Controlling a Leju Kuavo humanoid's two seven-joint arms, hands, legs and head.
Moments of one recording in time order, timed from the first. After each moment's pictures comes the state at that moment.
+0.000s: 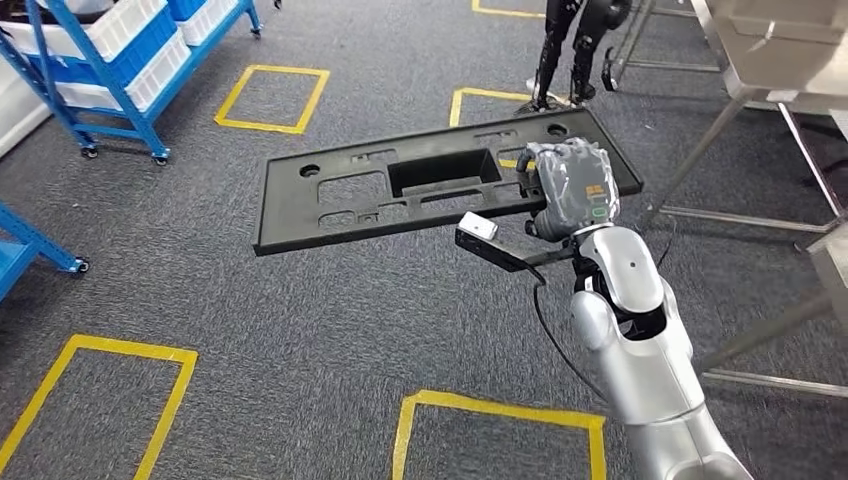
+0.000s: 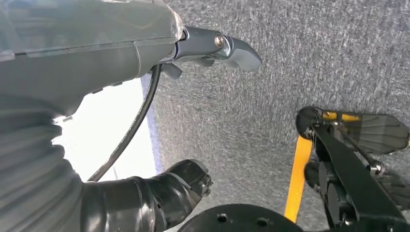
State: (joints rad) left arm -0.07 -0.02 1.17 -0.27 -1.28 -0.24 -0.01; right arm -0.56 -0.08 0.49 -1.52 1.32 -0.01 -0.03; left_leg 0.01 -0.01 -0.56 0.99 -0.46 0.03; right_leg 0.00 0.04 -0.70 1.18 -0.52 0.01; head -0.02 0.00
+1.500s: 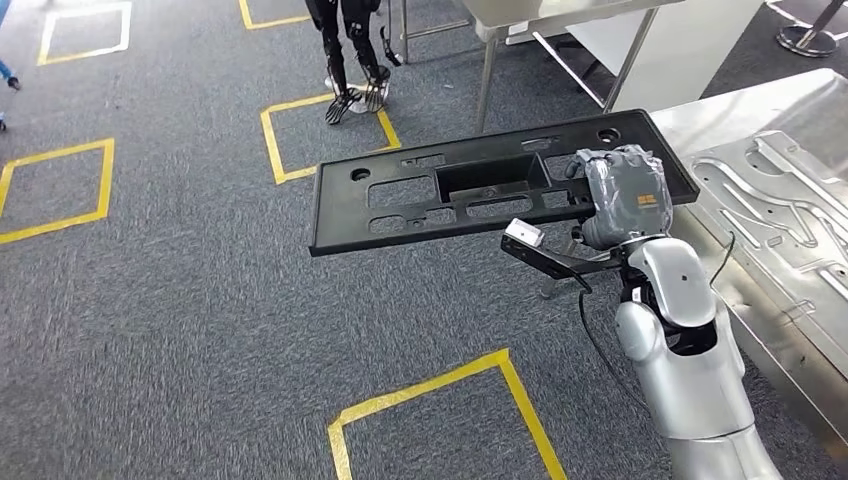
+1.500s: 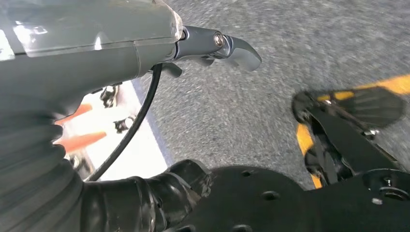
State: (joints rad) left arm -0.06 -0.07 1.17 -0.26 -1.30 -0.22 -0.02; right arm -0.51 -0.19 0.42 -1.60 1.31 -0.01 -0.05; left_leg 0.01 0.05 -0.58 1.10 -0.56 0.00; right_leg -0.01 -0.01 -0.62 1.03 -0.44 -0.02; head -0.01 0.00
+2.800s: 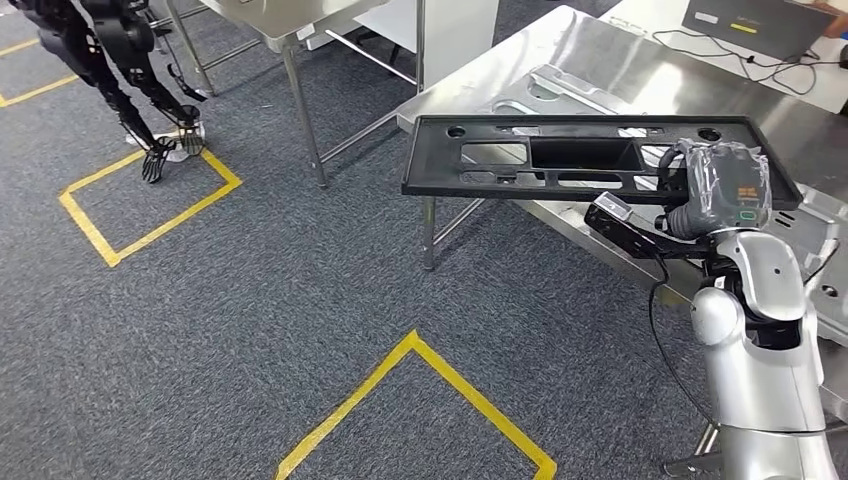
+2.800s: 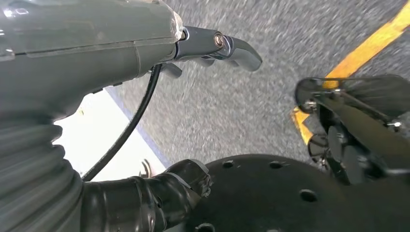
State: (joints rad) left arm -0.06 -0.10 1.18 -0.27 -1.33 -0.23 -0.02; right arm -0.51 -0.29 0.21 -1.55 1.26 0.02 -0.06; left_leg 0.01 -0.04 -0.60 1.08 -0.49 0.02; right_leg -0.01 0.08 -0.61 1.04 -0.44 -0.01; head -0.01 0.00
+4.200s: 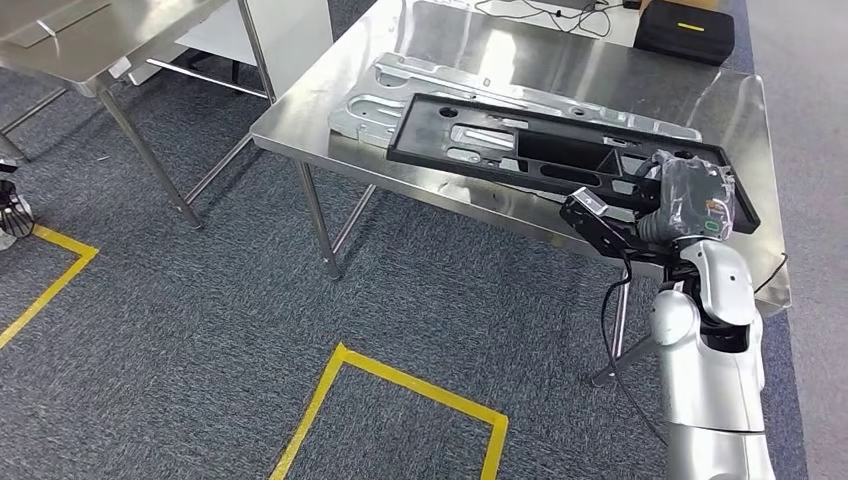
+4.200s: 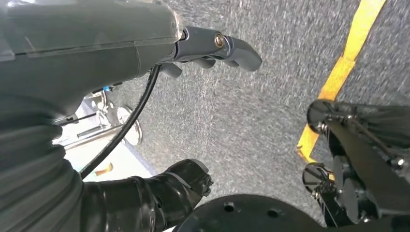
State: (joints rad) left arm -0.07 -0.08 1.21 -0.28 -1.33 -0.25 0.02; right arm -0.51 -0.09 0.15 -1.50 1.34 0.01 -0.02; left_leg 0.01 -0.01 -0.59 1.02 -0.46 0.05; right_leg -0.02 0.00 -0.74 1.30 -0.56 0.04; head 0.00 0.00
